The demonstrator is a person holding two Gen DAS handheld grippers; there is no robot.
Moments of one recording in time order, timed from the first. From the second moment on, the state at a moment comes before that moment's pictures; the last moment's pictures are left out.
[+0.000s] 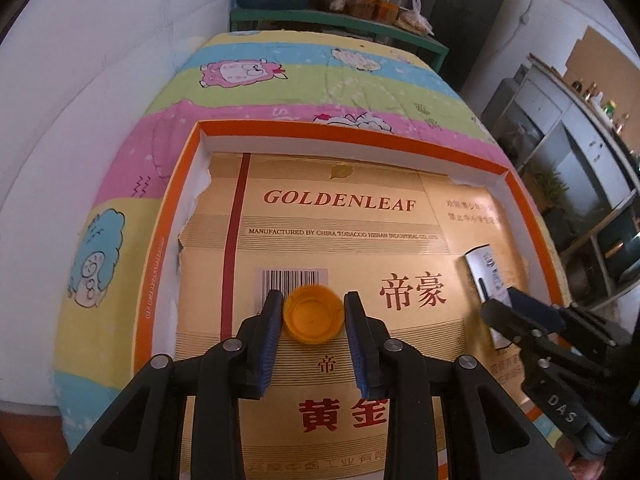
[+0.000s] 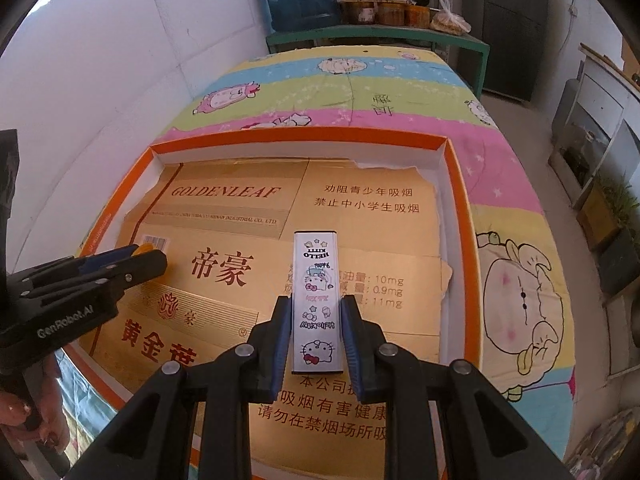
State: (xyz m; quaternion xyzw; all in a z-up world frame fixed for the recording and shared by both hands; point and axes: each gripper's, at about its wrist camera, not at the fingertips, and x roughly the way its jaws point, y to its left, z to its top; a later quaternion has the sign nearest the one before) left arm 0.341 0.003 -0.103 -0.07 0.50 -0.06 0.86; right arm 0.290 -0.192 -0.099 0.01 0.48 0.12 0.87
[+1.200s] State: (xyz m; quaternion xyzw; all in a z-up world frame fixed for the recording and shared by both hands) left arm 0.258 -0.011 -0.046 -0.01 0.39 -0.06 0.92; right arm 0.232 -0.200 -0.060 0.04 0.43 0.12 0.90
